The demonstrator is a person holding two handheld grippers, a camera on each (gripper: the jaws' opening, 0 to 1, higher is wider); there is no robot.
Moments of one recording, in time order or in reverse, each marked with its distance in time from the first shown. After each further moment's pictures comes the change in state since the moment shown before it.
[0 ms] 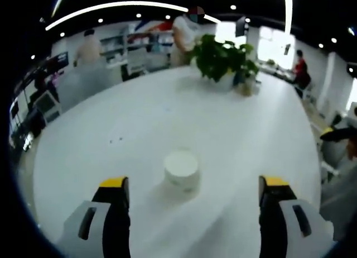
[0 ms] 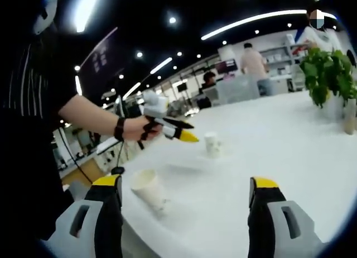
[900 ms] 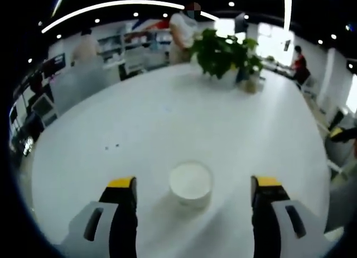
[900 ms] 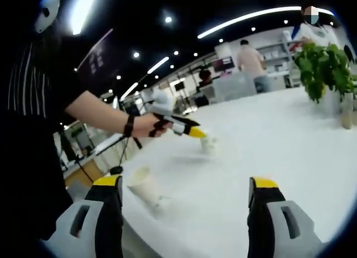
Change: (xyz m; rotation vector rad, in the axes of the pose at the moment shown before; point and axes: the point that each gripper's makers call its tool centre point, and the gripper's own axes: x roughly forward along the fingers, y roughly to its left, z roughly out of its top) left arm 0.040 0.012 0.009 0.033 0.031 -0.008; right arm -0.006 -0.016 -0.004 0.034 0.010 -0.013
